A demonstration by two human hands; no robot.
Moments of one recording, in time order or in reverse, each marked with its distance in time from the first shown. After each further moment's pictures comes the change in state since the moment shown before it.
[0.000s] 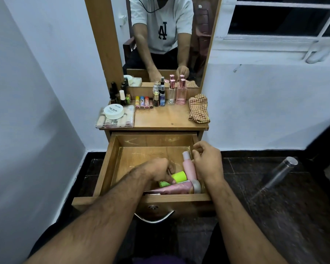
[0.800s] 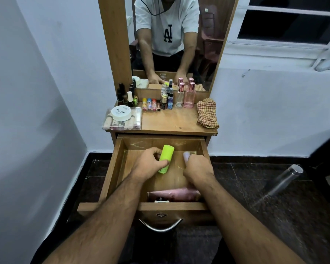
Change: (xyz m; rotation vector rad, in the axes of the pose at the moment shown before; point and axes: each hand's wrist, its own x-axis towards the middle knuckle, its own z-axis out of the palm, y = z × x) left_hand -0.002 -0.046 -0.003 -0.595 0.590 -0.081; right_hand 0.010 -0.028 0.041 -0.632 -0.439 -0.011
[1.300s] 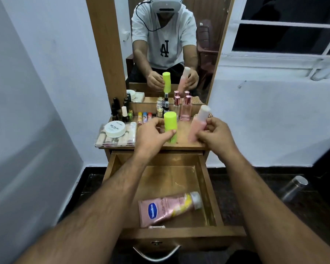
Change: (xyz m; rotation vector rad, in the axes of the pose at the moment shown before) left_hand 0.052 0.096 -0.040 -0.135 0.279 0.248; right_hand 0.059 0.036 -0.097 1.036 0.306 -0.090
